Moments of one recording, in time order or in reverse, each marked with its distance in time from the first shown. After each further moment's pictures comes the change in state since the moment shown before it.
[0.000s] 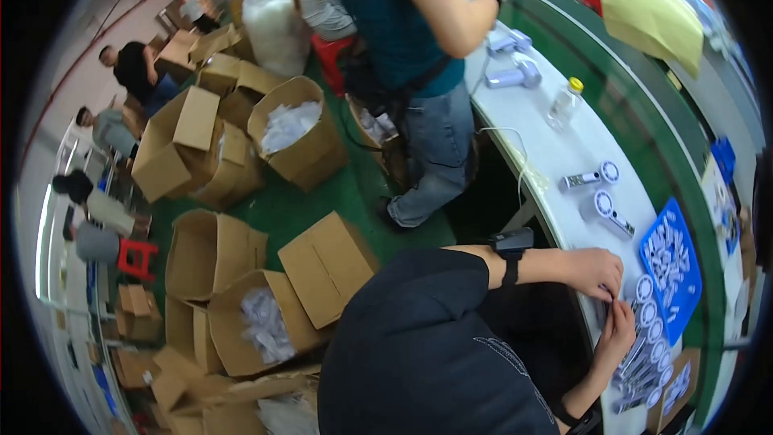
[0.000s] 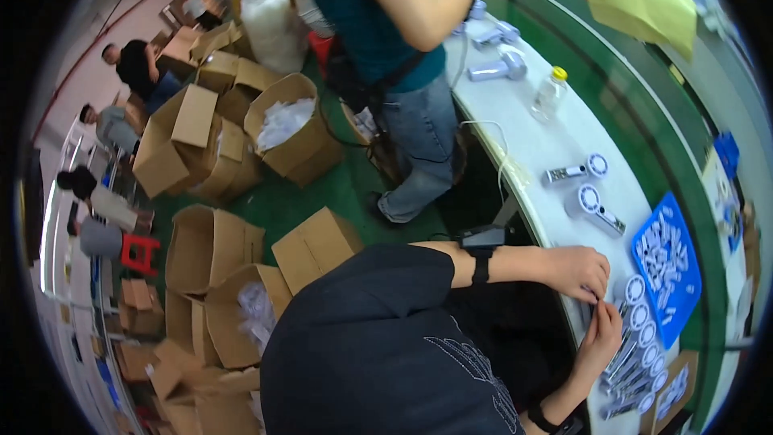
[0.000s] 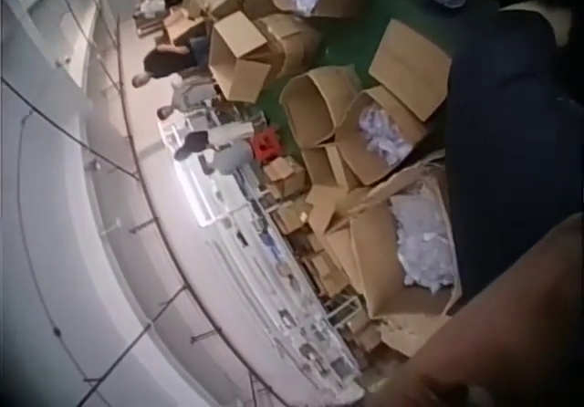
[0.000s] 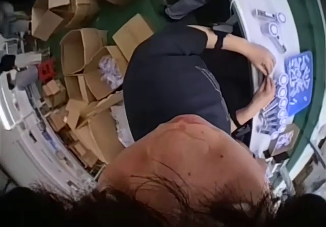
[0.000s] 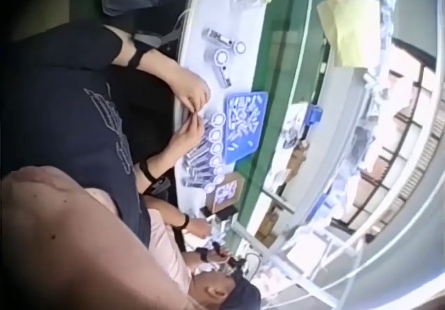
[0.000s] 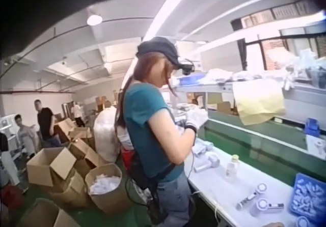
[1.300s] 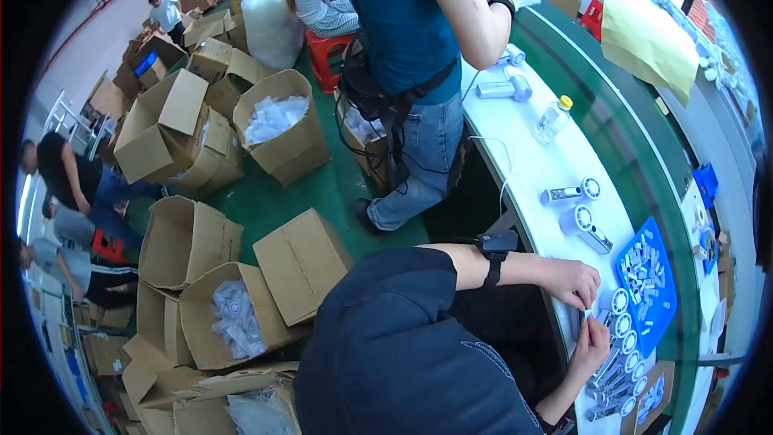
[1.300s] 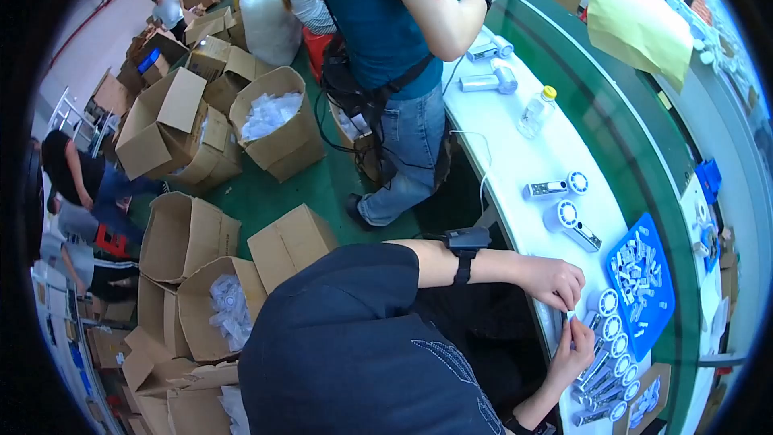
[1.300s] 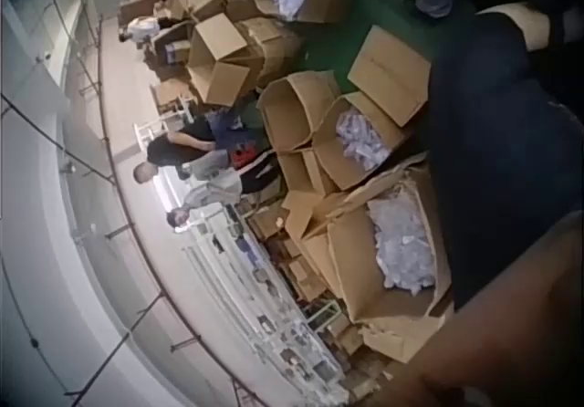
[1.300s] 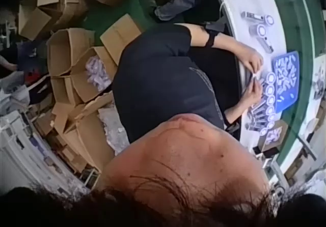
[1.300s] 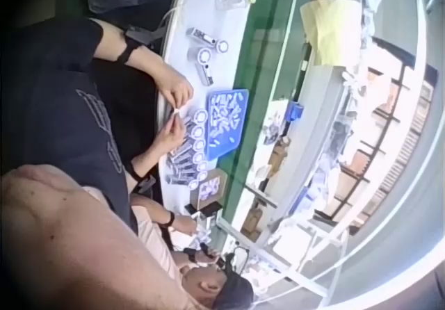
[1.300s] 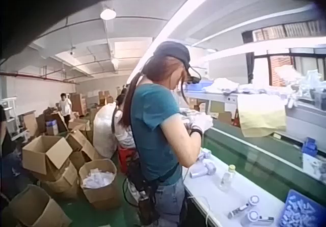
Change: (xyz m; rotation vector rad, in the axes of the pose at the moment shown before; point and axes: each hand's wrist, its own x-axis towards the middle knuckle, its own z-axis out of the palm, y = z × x) left_hand -0.005 -0.010 0.003 -0.215 -0.032 -0.004; right_hand -0.010 0.009 0.001 0.172 0.064 0.172
